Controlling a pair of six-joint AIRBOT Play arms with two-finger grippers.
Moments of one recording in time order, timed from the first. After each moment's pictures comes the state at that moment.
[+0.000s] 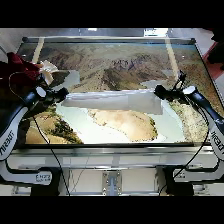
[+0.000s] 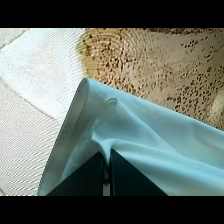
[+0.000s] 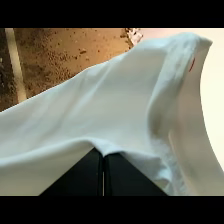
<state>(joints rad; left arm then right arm) 0.06 -1.50 1.03 1.26 -0.57 -1.75 -0.14 -1.48 1.03 -0.81 0.63 1.29</state>
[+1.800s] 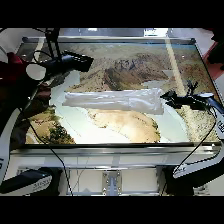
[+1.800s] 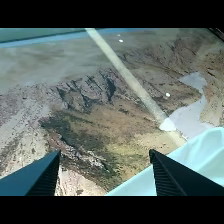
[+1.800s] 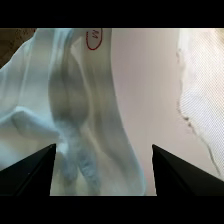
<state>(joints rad) -0.26 -1.26 1.31 0.82 -0.53 -0.92 -0.45 -1.69 1.12 -0.60 1.00 0.99</state>
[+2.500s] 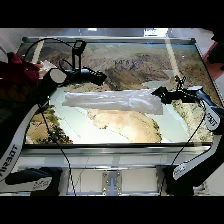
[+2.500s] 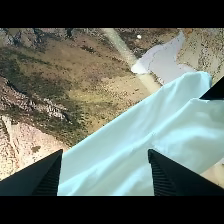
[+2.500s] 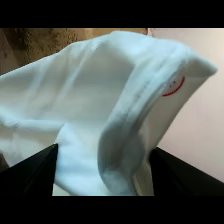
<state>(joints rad) -0.35 -1.39 1.31 0.84 -0.62 -0.97 -0.33 -1.85 1.31 -0.59 1.14 1.02</state>
